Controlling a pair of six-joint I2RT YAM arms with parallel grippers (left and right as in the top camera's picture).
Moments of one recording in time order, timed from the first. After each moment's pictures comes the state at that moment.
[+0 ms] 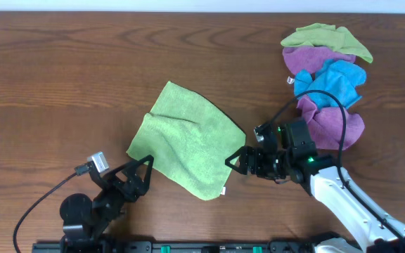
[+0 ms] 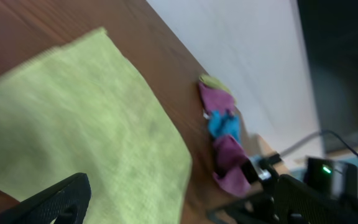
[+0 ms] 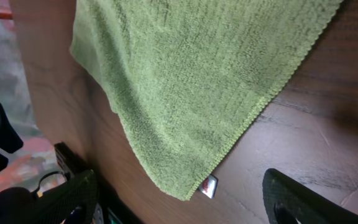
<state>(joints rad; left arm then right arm) 0.04 0.01 0.11 -0.35 0.61 -0.90 0.29 1.32 0.57 -0.36 -0.69 0.53</state>
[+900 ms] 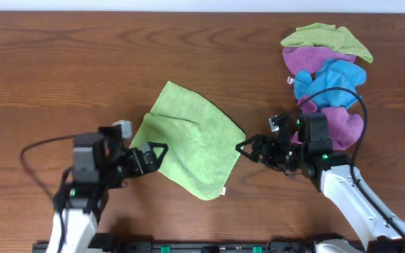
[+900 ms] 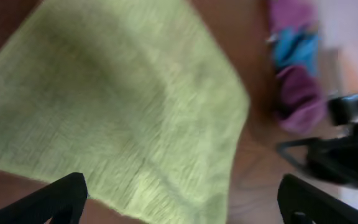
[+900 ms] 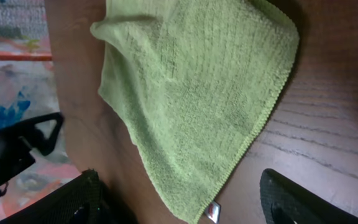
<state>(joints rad) -0.05 0.92 0.47 -0.40 0.59 -0.45 0.15 1.31 0.57 -0.29 -0.77 0.55</state>
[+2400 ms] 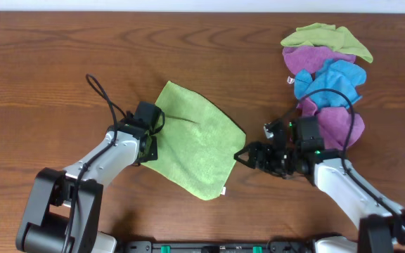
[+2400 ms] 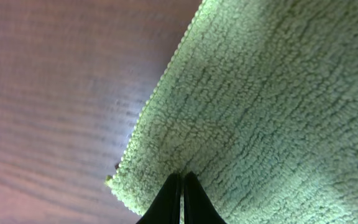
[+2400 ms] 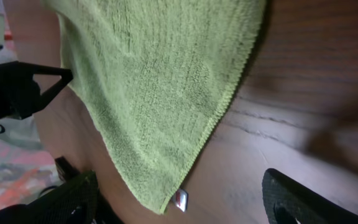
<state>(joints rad) -0.31 1.63 0.80 -0.62 -0.20 -0.42 0.18 1.43 0.57 -0.31 -0.73 0.46</state>
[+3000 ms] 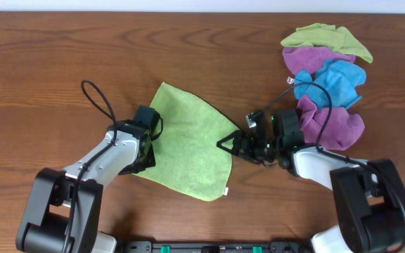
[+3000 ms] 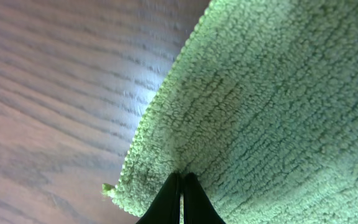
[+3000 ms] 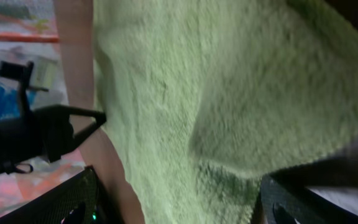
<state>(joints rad) -0.32 1.63 0.80 -0.77 -0.18 -0.54 0.26 1.71 0.58 0.18 -0.82 0.65</state>
